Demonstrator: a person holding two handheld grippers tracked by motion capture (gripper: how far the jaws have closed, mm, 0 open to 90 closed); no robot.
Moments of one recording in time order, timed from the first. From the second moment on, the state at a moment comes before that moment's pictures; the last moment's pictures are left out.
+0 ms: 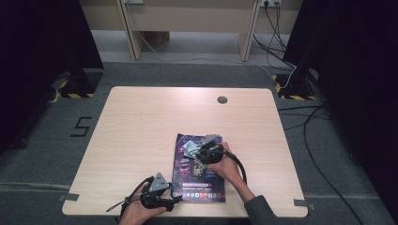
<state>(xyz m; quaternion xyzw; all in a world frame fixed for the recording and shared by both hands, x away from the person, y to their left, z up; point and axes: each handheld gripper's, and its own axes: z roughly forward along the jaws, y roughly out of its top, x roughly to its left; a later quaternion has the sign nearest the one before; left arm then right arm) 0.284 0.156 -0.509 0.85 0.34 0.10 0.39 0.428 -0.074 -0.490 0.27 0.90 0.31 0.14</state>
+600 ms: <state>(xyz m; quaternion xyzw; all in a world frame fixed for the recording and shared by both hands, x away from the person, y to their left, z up) 0.289 0.147 -0.509 0.85 0.35 0.11 0.39 0.443 -0.124 -0.489 0.33 0.88 0.28 0.18</state>
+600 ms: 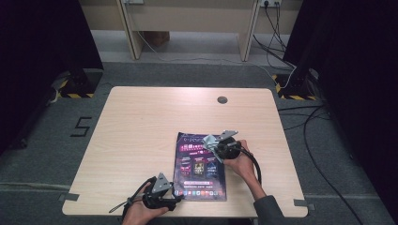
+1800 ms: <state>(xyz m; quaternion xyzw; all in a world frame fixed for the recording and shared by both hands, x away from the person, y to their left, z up) 0.310 0.201 -0.501 0.82 0.41 0.08 0.39 0.436 -0.103 -0.490 0.33 0.88 0.30 0.15</state>
